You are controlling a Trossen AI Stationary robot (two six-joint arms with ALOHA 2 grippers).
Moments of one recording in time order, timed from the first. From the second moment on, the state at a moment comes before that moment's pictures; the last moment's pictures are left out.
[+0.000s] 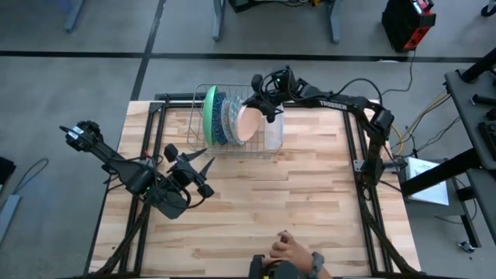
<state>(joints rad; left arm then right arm) -0.60 1.26 1.12 -0.55 -1.38 -0.37 -0.61 1.90 1.43 0.02 -0.60 -1.45</state>
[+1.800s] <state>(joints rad) -0.15 1.02 0.78 0.21 -0.04 0.42 -0.11 1.04 1.09 -0.50 -0.23 -0.55</state>
